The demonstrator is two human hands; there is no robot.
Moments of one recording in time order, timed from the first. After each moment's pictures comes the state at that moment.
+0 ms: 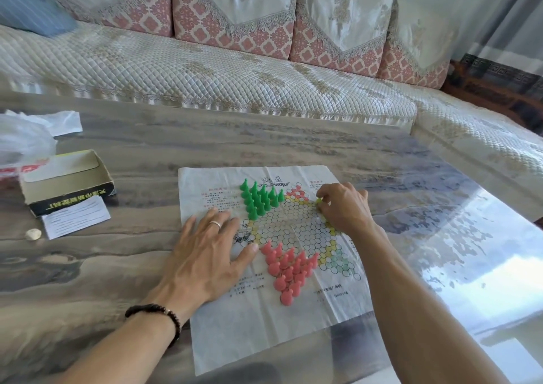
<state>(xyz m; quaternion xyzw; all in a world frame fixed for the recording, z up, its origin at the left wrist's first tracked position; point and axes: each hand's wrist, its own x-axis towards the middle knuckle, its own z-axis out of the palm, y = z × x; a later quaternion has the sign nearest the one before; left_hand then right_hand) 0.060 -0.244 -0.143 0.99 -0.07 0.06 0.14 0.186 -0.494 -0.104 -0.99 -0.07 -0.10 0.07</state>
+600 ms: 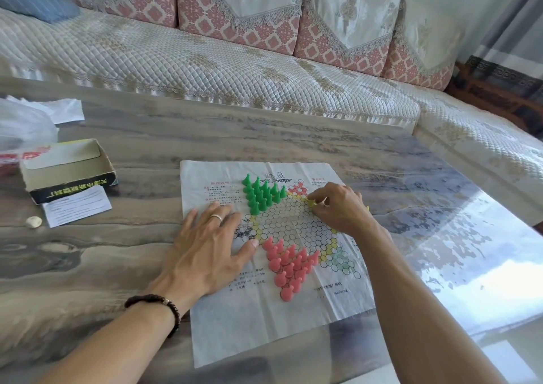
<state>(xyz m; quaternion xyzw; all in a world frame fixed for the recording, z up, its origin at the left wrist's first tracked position) 0.061 -0.242 -0.143 0.98 -0.08 0.07 0.15 0.177 -0.488 -0.096 -0.99 -0.12 -0.03 0.11</state>
